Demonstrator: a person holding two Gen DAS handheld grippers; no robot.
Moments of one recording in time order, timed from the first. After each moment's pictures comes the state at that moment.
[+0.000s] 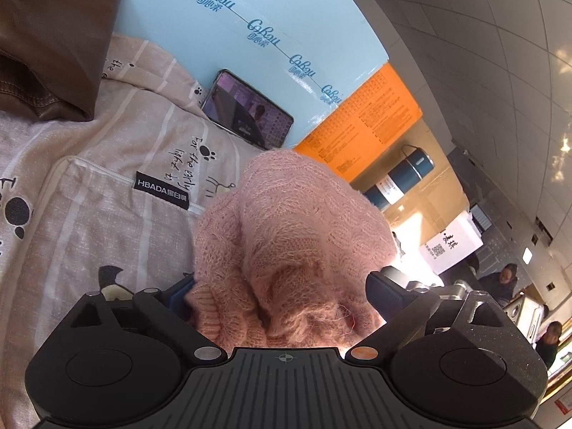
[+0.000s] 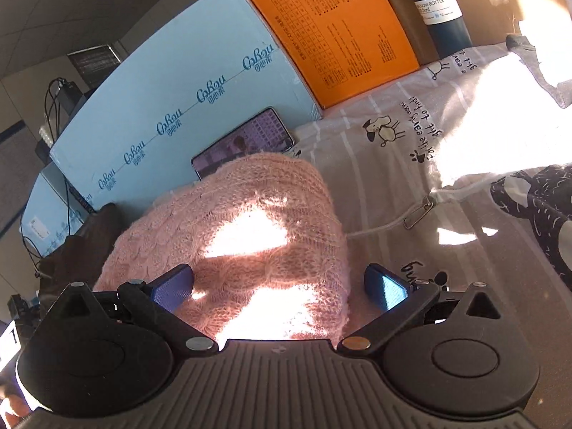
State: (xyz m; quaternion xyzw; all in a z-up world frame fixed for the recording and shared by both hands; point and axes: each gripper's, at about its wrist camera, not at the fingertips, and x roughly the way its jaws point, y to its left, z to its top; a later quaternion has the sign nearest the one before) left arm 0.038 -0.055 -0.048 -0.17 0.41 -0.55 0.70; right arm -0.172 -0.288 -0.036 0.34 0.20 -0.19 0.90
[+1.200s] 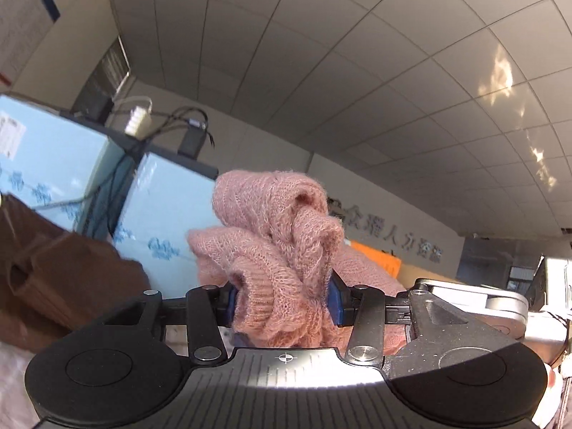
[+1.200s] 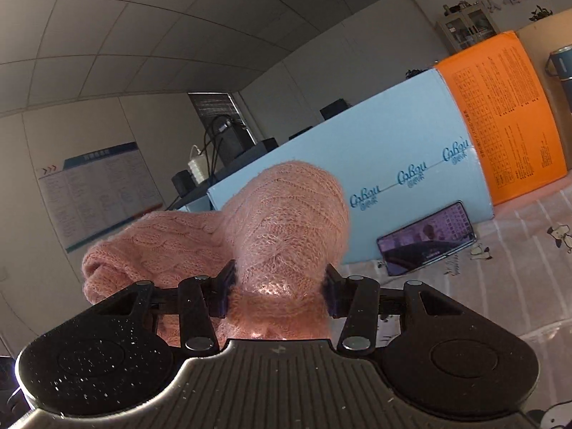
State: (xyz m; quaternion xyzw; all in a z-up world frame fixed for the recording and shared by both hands) left arm -0.012 0.065 0.047 -0.16 -0.01 -0.47 0.87; right arm -0.112 -0.167 0.068 0.26 0.02 -0.05 0.96
